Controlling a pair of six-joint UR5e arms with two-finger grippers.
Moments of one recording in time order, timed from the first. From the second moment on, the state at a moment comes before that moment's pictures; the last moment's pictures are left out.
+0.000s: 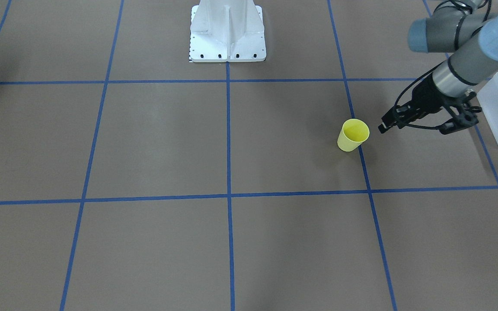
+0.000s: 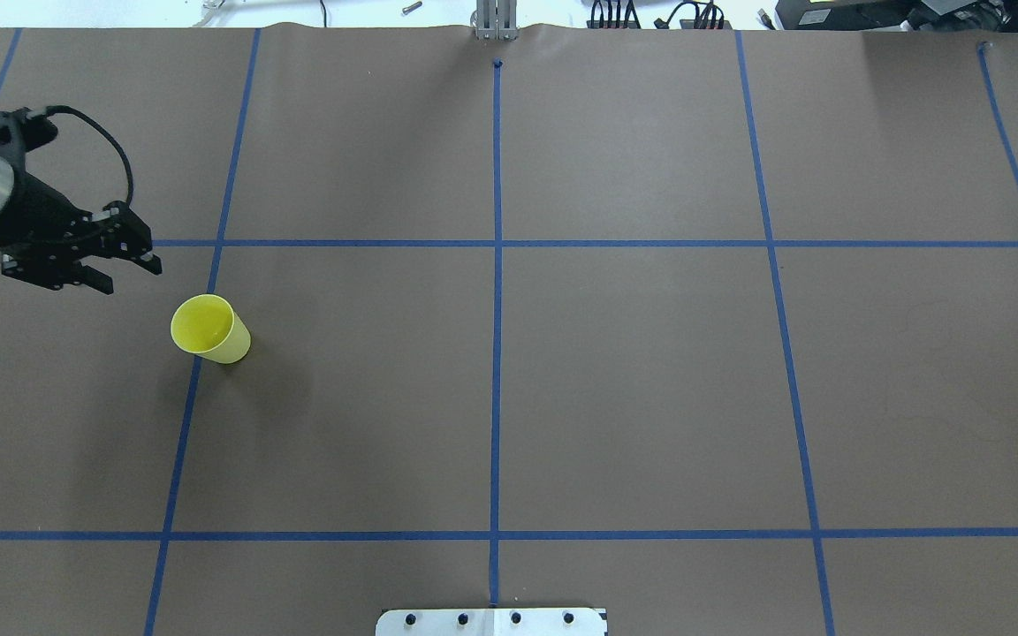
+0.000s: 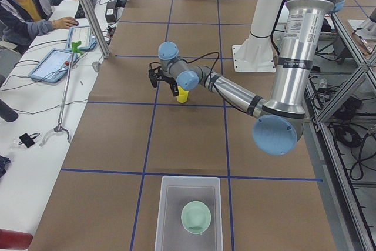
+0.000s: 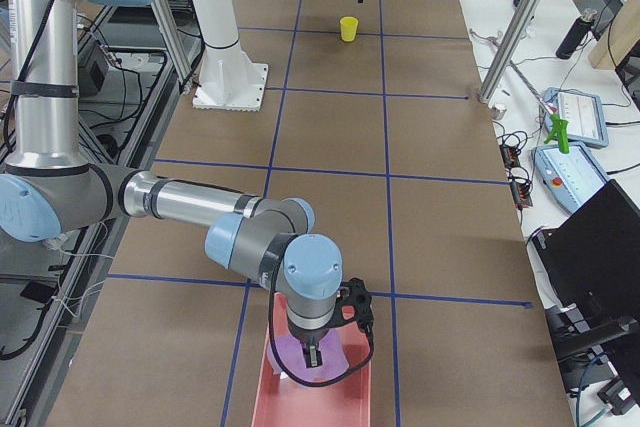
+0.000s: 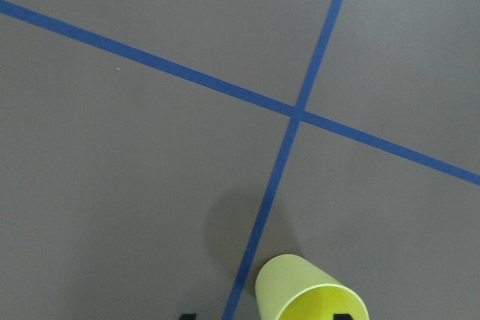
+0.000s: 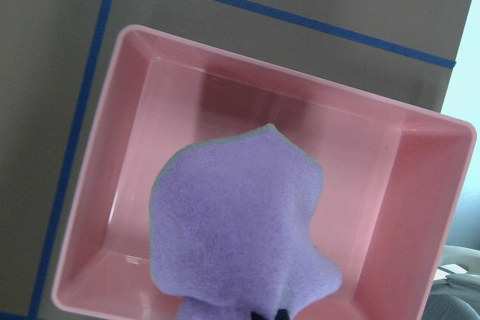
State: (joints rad) left arm -0.93 -1.74 -1.84 -1.89 -2.28 -1.24; right arm 1.87 -1.66 1.57 -1.73 2.17 -0.64
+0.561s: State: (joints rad) left arm -0.81 -1.74 -1.83 -1.89 -2.17 -1.25; right arm 1.87 -1.68 1.52 -1.66 2.18 -0.63
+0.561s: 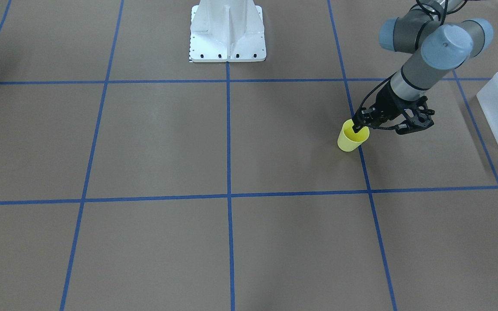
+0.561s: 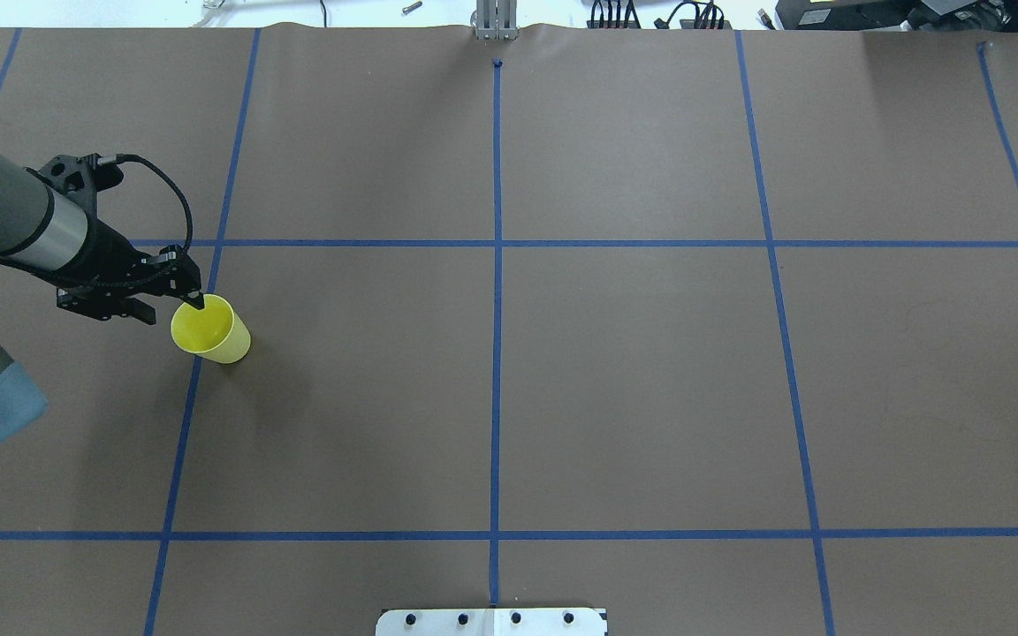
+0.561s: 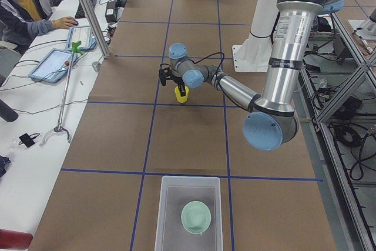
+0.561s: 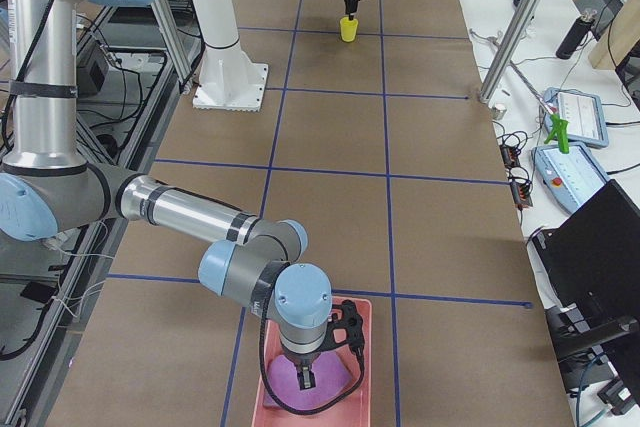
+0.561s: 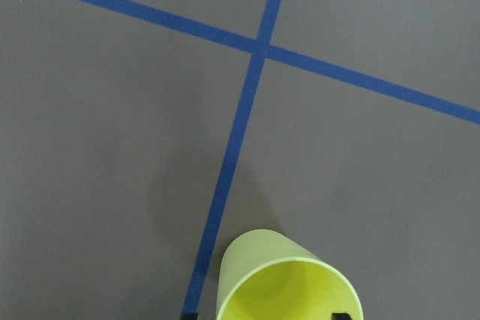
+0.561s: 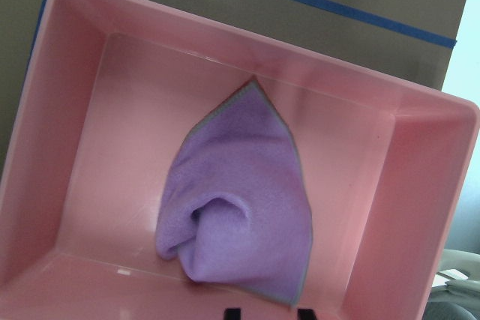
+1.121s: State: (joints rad) left arm -0.79 -1.72 -1.82 -1.89 -2.15 -1.25; right arm 1.86 -1.67 1.69 -1.71 2.25 -0.51
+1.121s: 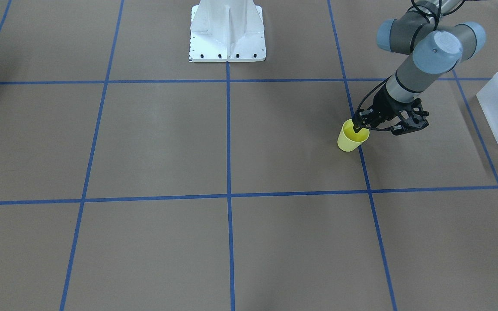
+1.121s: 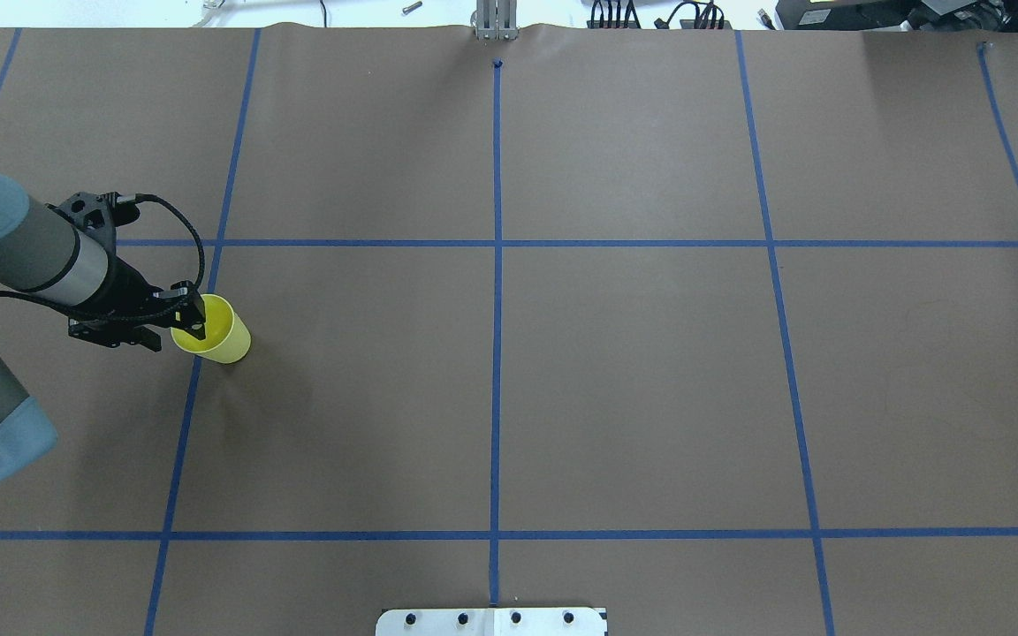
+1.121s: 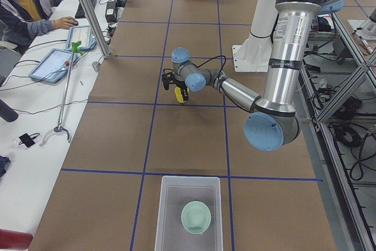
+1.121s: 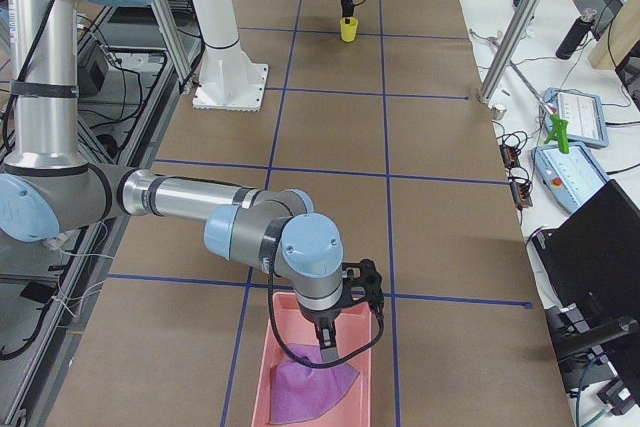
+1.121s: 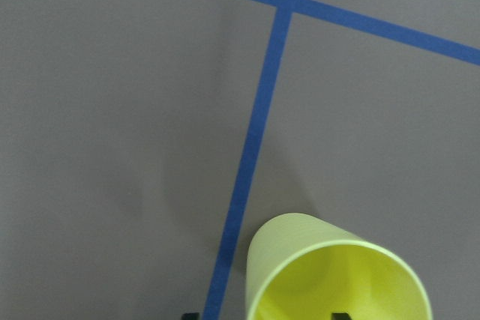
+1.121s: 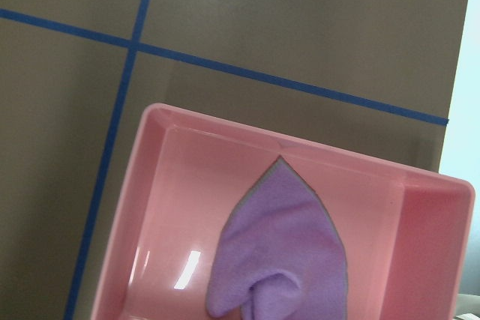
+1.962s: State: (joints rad) left arm -0.83 -1.71 -1.84 -1.89 -2.26 -1.23; right arm 1.50 -1.52 1.93 -1.75 2.37 0.15
